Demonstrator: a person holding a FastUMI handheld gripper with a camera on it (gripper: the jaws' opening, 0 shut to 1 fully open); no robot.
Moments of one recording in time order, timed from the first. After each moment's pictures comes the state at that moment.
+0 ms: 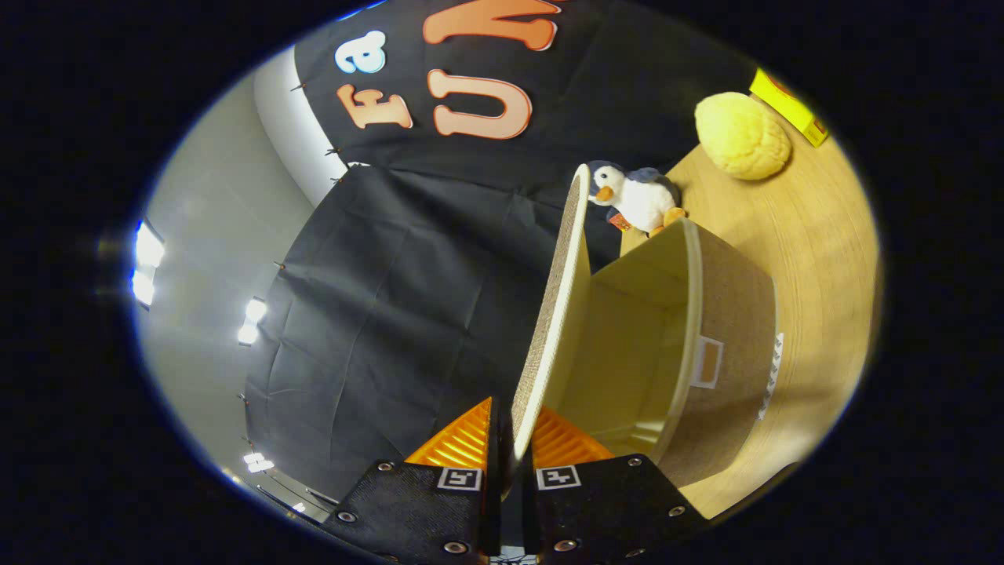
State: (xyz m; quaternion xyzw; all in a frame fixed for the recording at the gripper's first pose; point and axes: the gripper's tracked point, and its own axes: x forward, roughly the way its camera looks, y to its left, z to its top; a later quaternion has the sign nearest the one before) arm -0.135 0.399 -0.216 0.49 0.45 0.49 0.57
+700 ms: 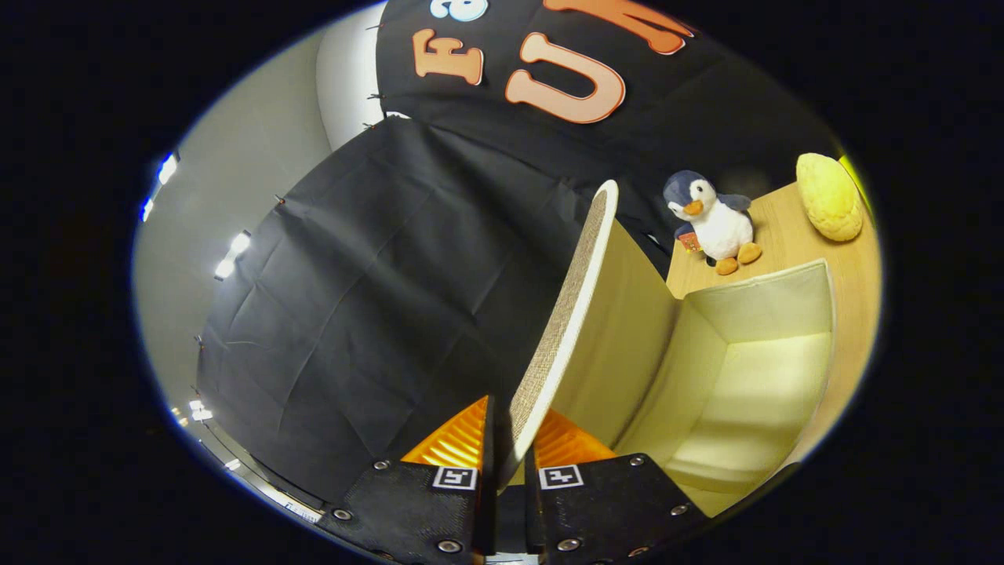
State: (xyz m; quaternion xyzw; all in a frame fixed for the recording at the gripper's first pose) arm -0.155 0.508 -0.144 0.40 0.41 0.52 0.63
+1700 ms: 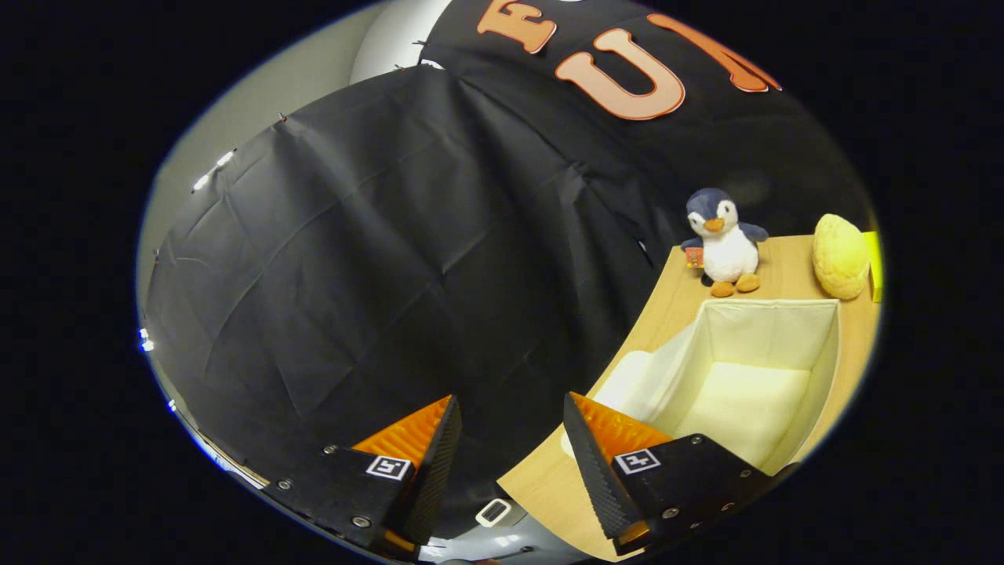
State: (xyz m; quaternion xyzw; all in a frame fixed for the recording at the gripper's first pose) arm -0.186 0.521 -0.171 0.26 0.40 0.52 0.71
